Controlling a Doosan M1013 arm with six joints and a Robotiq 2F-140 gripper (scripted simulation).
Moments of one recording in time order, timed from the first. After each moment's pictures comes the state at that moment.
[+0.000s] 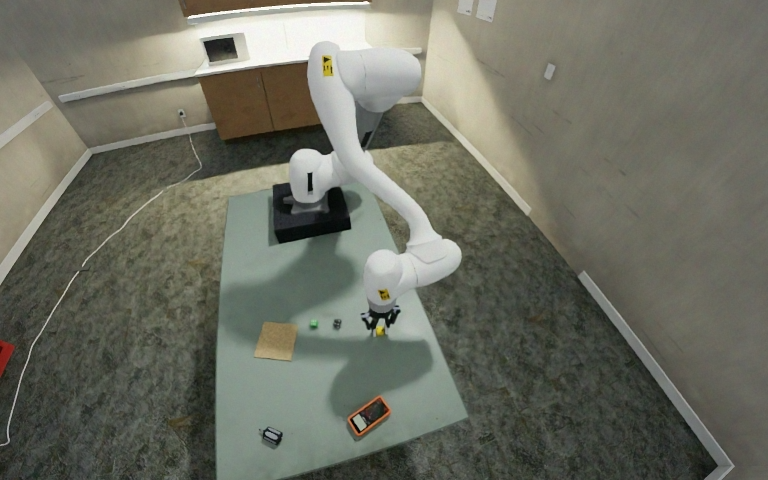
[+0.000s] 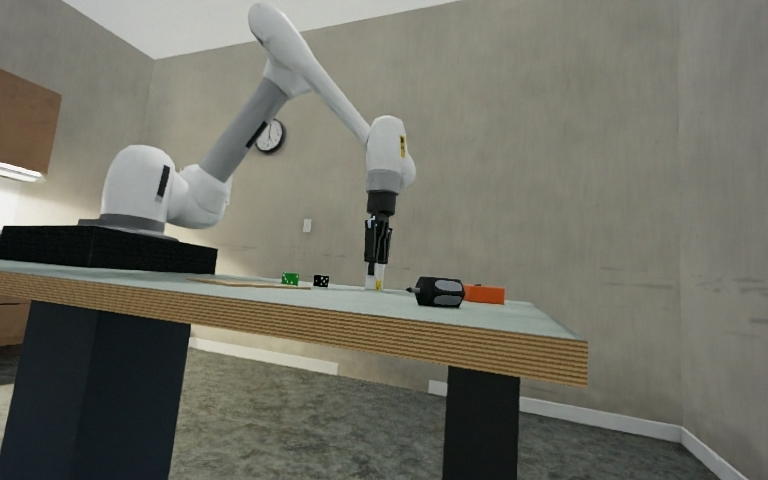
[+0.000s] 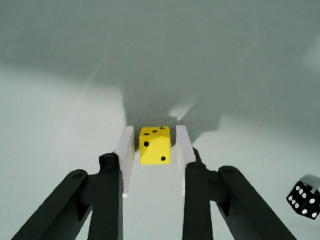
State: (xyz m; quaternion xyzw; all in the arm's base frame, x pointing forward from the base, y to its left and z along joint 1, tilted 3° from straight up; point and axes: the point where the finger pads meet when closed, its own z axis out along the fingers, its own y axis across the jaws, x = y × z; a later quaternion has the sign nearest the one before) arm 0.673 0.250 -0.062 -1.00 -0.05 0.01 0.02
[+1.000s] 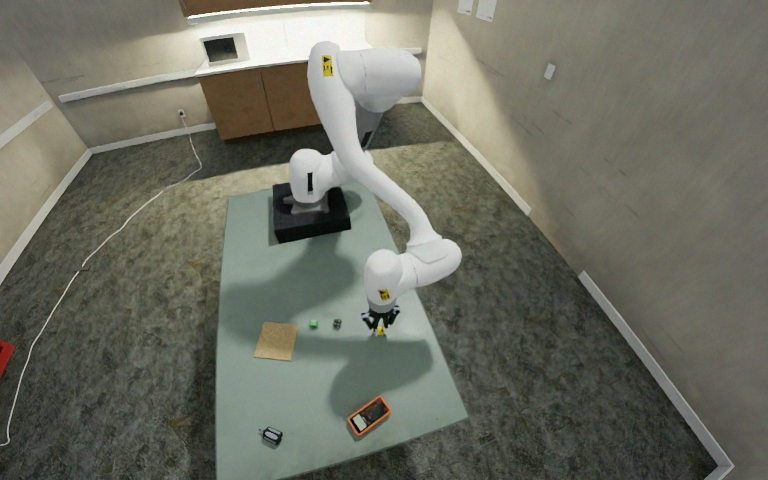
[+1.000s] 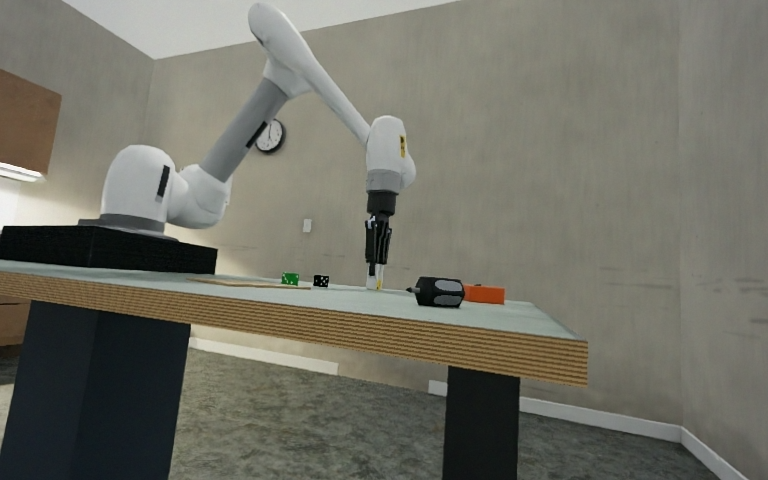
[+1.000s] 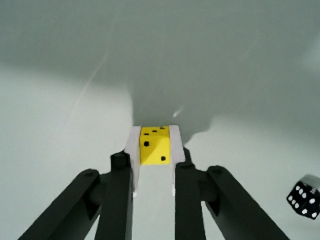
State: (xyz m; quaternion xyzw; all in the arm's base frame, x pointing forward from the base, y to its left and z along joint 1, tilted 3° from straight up) arm 0.674 0.250 -0.062 -1.00 -0.05 0.01 0.02
